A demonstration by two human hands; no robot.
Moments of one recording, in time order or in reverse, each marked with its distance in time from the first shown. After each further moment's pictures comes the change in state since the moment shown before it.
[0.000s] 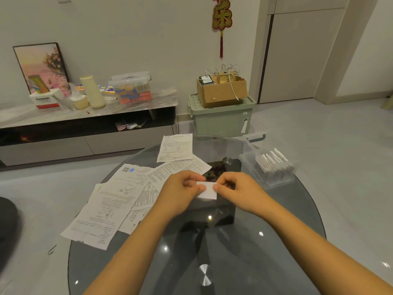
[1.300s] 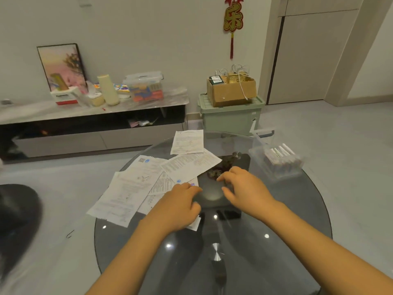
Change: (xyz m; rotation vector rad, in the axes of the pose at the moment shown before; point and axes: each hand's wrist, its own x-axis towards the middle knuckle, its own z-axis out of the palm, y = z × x) left_hand -0.052 -0.021 -0.018 0.698 -0.191 0.161; right_hand -0.020 -0.010 0.020 -0.502 0.054 -0.168
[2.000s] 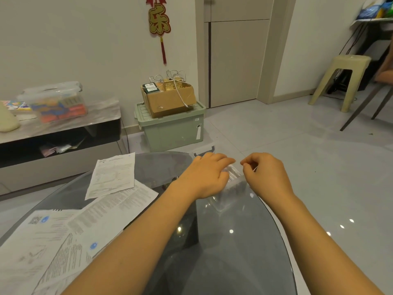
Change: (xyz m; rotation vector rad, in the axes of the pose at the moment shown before) left_hand 0.223 0.140 0.018 0.108 -0.050 0.559; right_hand 0.021 0.151 -0.069 0.162 0.498 0.649
